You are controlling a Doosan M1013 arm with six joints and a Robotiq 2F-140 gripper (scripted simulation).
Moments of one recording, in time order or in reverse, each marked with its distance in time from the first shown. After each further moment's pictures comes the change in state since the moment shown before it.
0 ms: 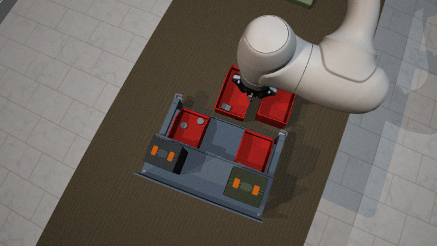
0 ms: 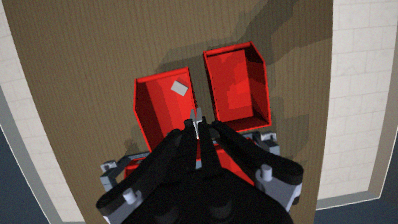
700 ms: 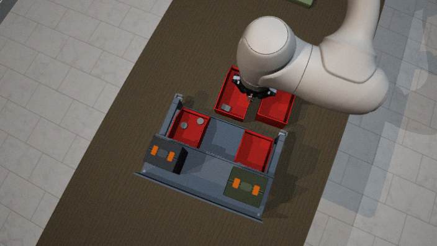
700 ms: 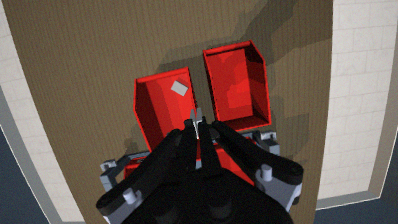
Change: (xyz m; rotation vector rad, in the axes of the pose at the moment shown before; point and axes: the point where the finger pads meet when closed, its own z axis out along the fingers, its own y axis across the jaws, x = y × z) arm -0.002 0.000 0.000 0.000 0.000 0.000
